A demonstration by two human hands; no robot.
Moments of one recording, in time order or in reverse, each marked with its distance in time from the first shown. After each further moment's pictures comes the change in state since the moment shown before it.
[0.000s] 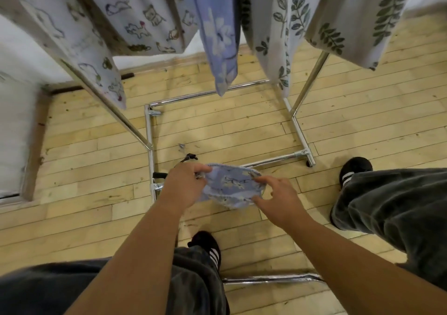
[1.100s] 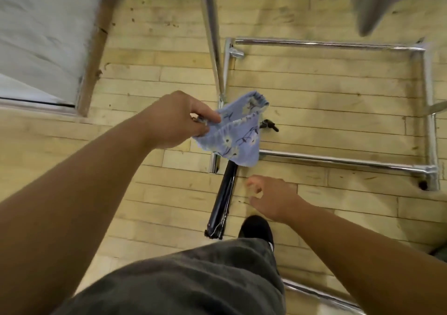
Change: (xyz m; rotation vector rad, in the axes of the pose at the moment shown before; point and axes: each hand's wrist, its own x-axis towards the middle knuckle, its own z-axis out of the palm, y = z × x) left_hand 0.068 -0.164 -0.158 0.054 -0.062 -0.053; right_hand 0.089 -0.097 0.201 -0.453 -0.673 -0.143
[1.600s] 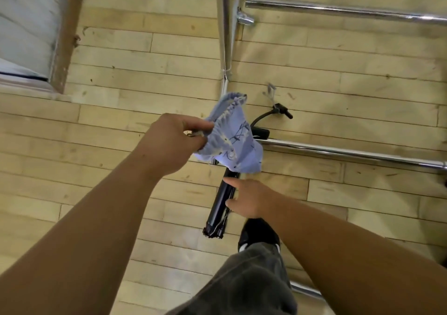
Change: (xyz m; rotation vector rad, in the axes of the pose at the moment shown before) left_hand 0.011 -0.073 0.075 -0.340 0.114 -0.222; right_hand 0.085 -0.008 0.057 -0.091 -0.314 0.005
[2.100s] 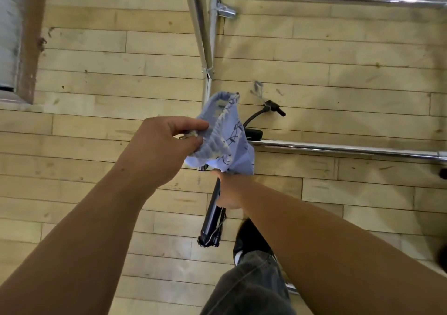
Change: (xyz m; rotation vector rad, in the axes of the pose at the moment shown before) left_hand 0.011 0.015 0.013 -0.081 0.028 -0.032; right_hand 0.034 -0.016 -0.019 -0.103 0.012 0.023
